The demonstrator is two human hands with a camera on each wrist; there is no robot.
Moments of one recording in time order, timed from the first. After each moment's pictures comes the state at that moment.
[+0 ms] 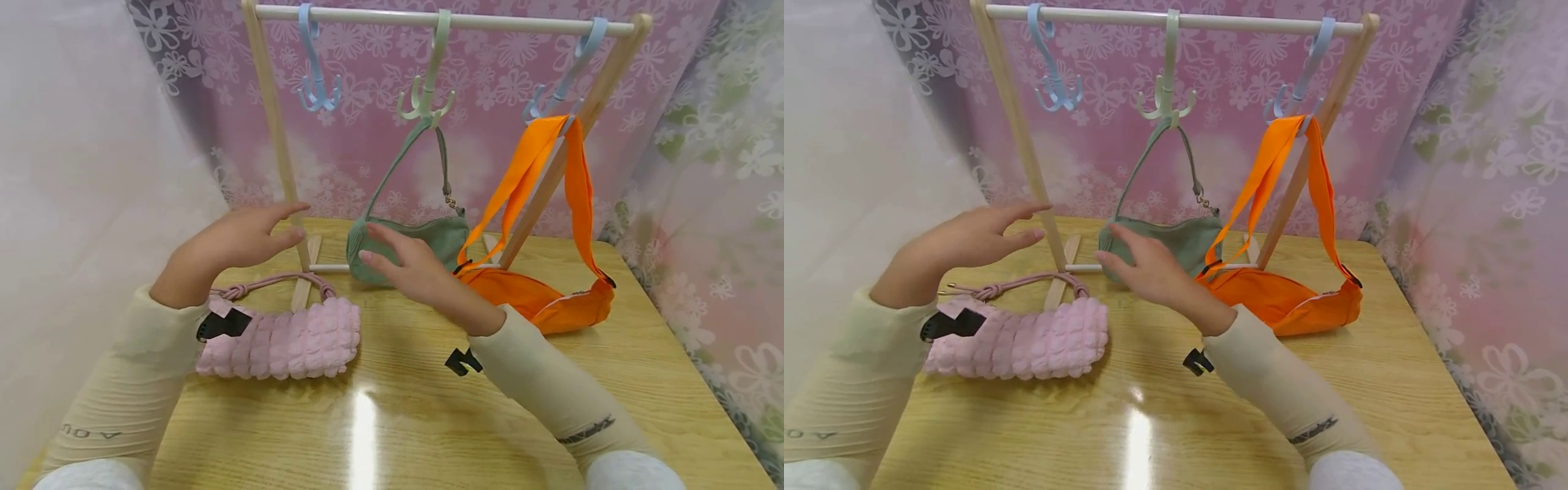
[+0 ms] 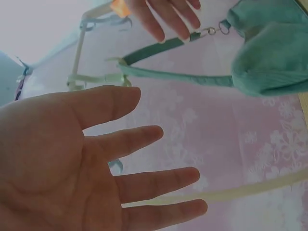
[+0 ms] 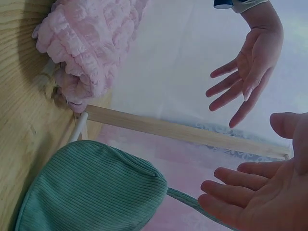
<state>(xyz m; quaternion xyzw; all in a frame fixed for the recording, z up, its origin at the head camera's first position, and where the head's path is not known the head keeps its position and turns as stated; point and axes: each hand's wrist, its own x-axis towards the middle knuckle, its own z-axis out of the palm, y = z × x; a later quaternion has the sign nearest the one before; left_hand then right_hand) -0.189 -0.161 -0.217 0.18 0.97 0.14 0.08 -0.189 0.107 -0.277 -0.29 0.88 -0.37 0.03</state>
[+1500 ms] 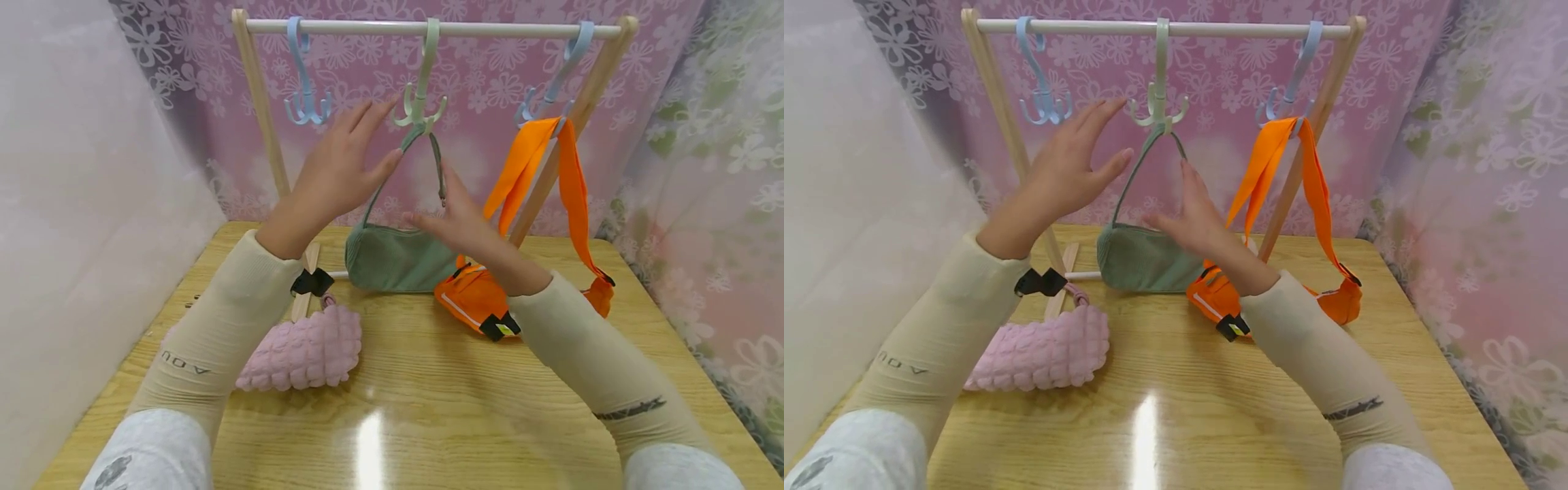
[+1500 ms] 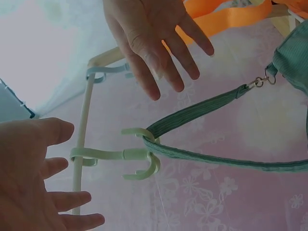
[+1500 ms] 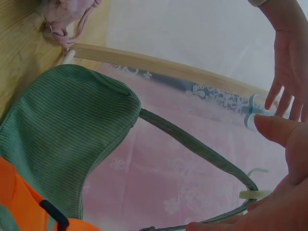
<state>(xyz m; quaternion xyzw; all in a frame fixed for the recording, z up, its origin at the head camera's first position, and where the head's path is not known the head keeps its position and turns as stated) -0.224 -0.049 -0.165 0.27 0.92 0.19 -0.21 -0.227 0.158 -0.227 -0.18 0.88 -0.43 -0.03</state>
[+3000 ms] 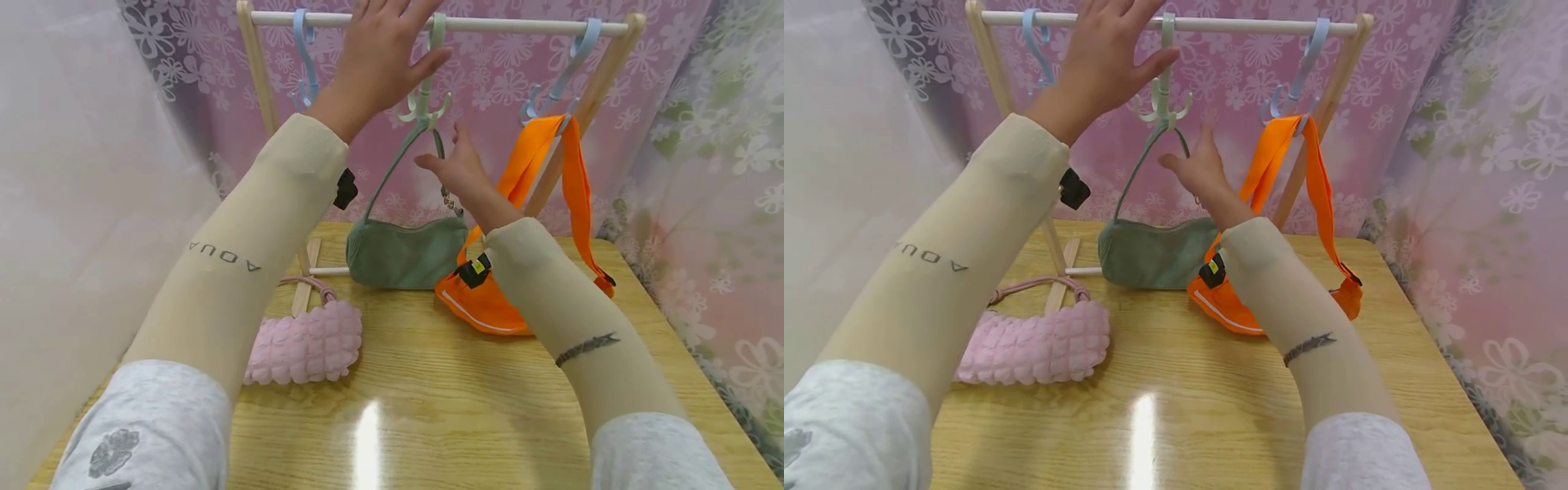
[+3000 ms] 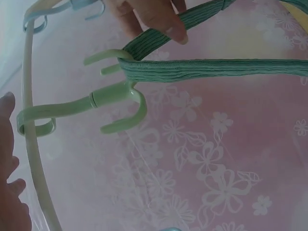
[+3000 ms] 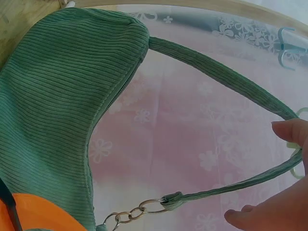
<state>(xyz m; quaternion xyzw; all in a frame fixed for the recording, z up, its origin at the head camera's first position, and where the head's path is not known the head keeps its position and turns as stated) -0.298 -0.013 -0.091 0.29 0.87 0.04 -0.39 -0.299 0.149 -0.199 0.00 0.87 -0.49 -0.01</state>
